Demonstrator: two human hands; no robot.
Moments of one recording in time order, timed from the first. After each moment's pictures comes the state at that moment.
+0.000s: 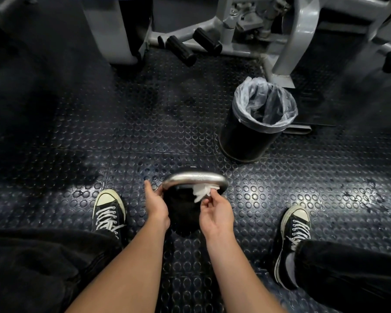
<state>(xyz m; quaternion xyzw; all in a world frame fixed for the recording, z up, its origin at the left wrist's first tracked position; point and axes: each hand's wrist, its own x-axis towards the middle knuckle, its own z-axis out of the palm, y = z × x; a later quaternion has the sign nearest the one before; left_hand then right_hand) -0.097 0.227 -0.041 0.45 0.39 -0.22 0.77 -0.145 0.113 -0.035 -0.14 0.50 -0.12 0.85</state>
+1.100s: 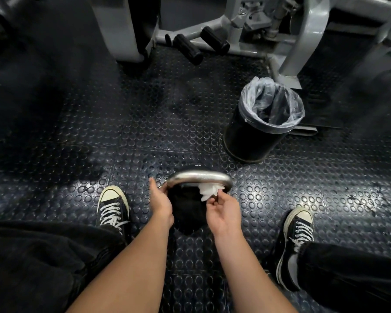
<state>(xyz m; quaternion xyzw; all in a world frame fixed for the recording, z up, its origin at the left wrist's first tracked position) -0.093 0.228 -0.053 0.45 0.41 -0.22 0.77 -0.147 0.105 -0.030 -0.14 0.49 -0.09 0.85</state>
